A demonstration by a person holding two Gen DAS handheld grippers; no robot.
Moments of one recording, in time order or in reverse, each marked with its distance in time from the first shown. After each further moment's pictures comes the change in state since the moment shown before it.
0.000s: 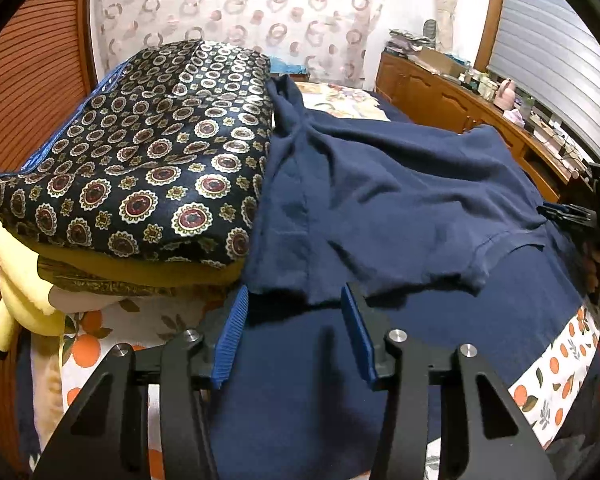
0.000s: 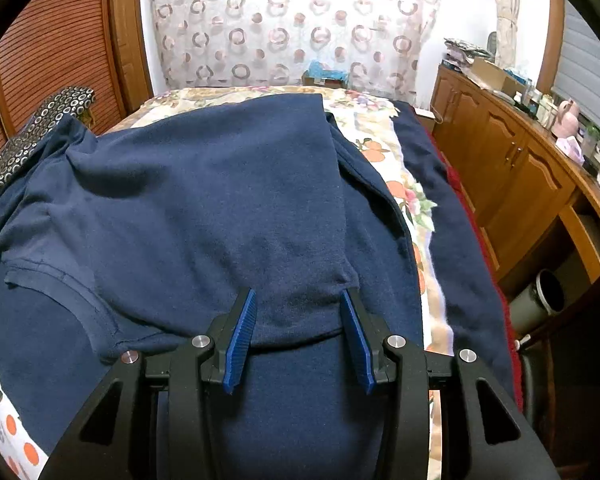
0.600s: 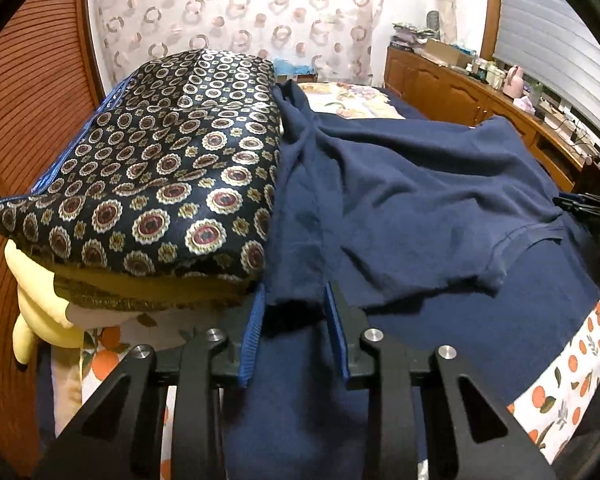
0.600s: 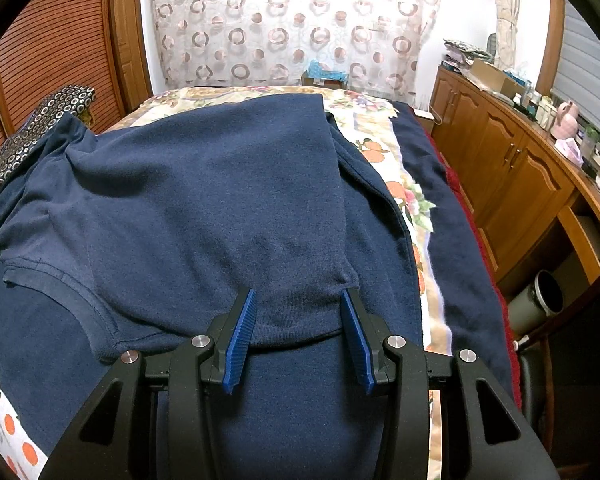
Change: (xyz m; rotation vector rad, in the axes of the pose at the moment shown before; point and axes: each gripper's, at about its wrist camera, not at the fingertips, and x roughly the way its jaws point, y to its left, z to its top) left arm -0.001 -0.005 0.003 0.054 -0.011 0.068; right arm -0.005 -0.004 -0.009 -0.009 -0.001 0.000
